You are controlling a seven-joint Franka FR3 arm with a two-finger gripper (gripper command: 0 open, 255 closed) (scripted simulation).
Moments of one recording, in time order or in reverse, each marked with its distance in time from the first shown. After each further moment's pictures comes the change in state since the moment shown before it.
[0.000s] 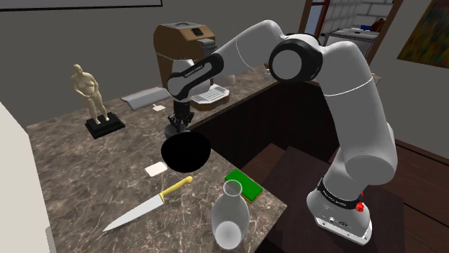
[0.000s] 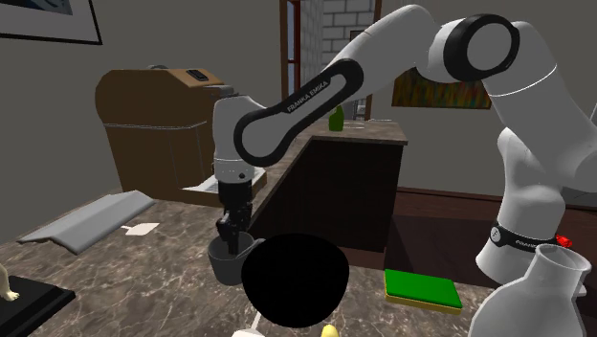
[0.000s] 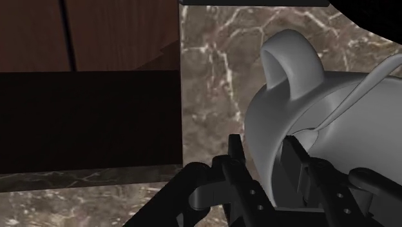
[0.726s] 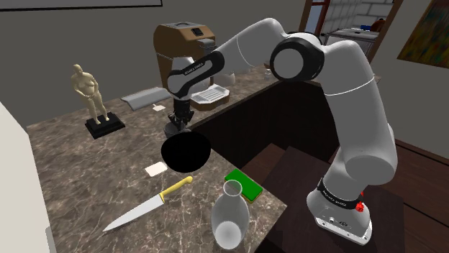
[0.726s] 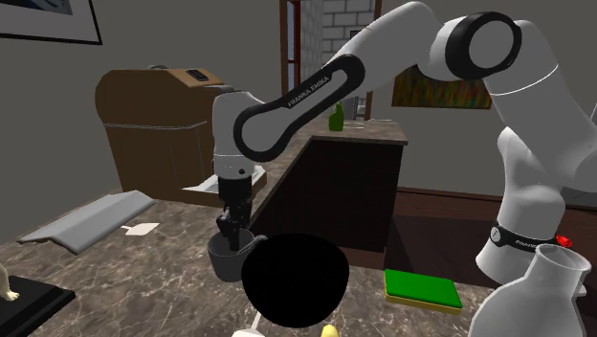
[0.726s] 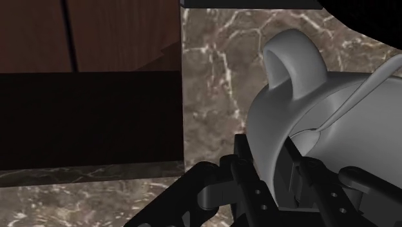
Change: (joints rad) arm -0.001 -0.013 -0.001 0.004 -0.002 -0.021 0.003
